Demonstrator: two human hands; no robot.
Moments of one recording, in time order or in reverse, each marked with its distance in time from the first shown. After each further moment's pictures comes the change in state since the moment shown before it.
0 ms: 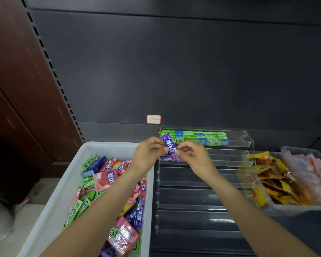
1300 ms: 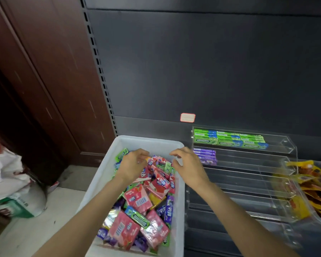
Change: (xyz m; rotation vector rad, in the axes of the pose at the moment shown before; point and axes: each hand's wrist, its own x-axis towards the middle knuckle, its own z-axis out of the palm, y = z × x) left_hand -0.030 -0.066 -0.115 0.440 0.102 -0.118; right_hand -0.004 -0.032 0.104 -0.399 -0.139 -0.120
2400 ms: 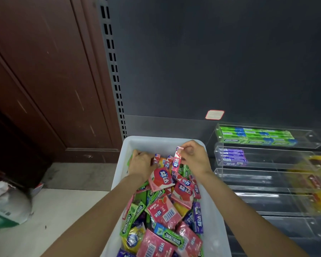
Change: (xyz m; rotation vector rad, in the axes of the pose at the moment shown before) left_hand 0.082 -0.081 0.002 0.511 -0.176 0.097; right_hand 0.073 -0.011 0.078 0.555 0.193 0.517
